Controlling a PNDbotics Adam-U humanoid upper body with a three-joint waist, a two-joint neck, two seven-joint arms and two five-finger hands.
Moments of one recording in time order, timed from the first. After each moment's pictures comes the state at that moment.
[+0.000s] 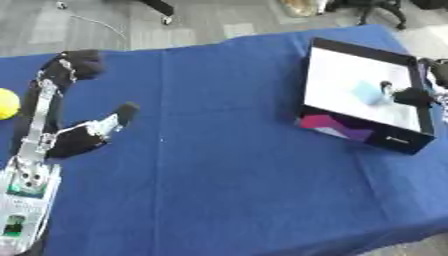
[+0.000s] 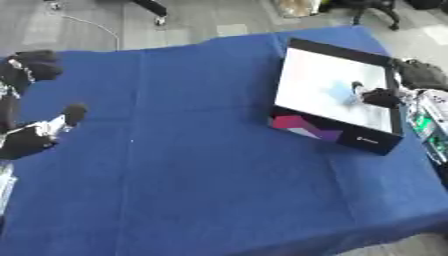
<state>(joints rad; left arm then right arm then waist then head) -0.35 0.17 -0.13 -1.74 -0.37 -0.19 0.00 -0.45 -0.72 0.08 -1.32 1.06 0.34 0.17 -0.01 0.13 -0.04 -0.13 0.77</state>
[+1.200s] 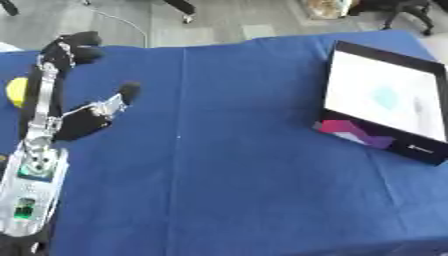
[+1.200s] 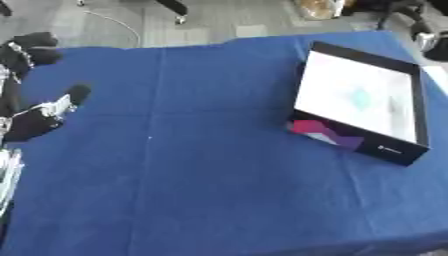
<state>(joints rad) -0.33 0.23 0.00 -1.79 -0.42 -0.13 0.09 -0.41 -0.70 -0.07 -1.98 0.98 0.23 -0.01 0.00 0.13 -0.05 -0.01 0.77</state>
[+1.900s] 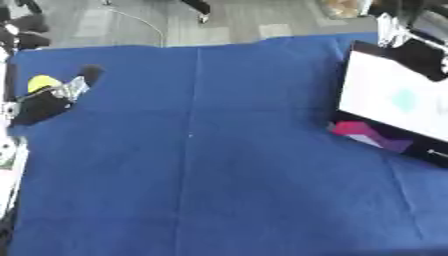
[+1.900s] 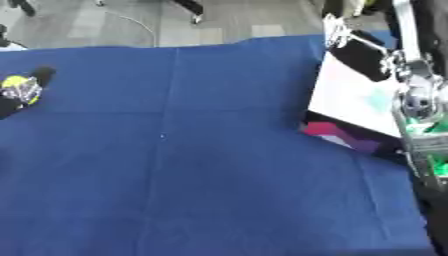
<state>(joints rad) -0.25 0.43 0.13 -1.80 -0.57 -0.06 0.11 -0.51 -0.34 0.21 -1.98 0.80 -0.06 -0.11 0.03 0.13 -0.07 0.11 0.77</state>
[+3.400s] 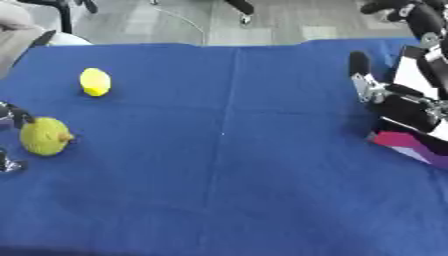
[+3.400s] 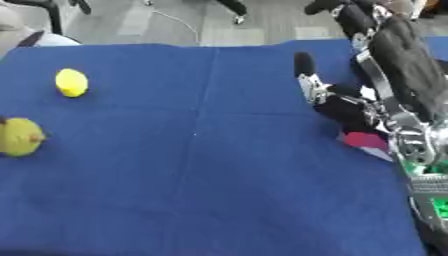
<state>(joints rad) -0.06 0.84 0.14 -1.46 -0.94 -0.05 -0.51 -0.52 -0.35 0.29 -1.98 0.84 -0.14 -0.02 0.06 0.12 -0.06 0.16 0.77</state>
